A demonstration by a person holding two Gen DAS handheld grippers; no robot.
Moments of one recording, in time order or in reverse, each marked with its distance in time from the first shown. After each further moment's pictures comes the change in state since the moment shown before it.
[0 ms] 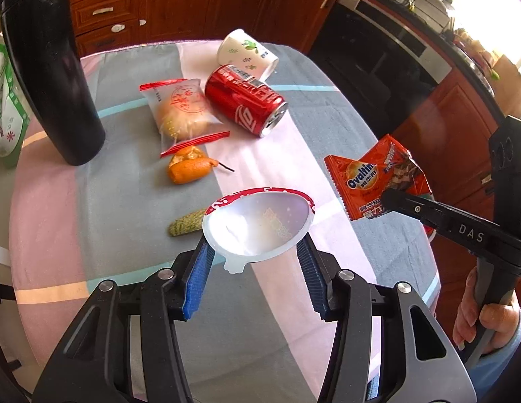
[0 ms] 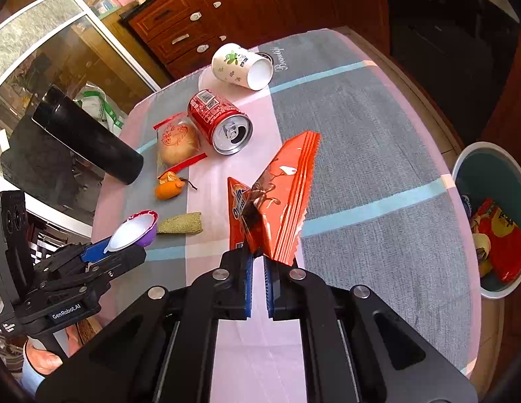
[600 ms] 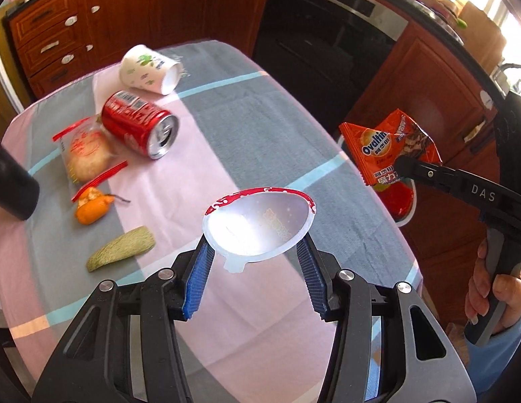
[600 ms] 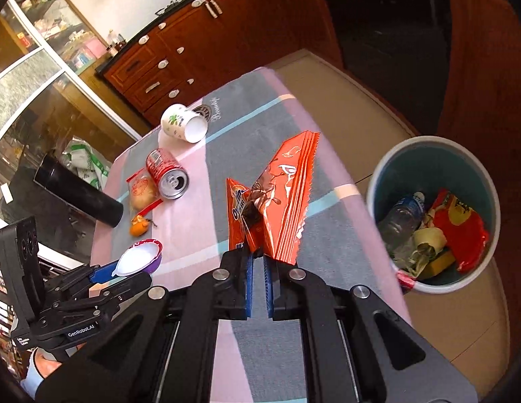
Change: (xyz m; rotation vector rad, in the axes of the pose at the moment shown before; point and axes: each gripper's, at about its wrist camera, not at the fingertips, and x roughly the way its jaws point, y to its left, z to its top) left arm 0.029 -0.112 0.019 0.211 0.045 -0.042; right arm -0.075 -0.104 -0.006 0.172 -0.155 -0.050
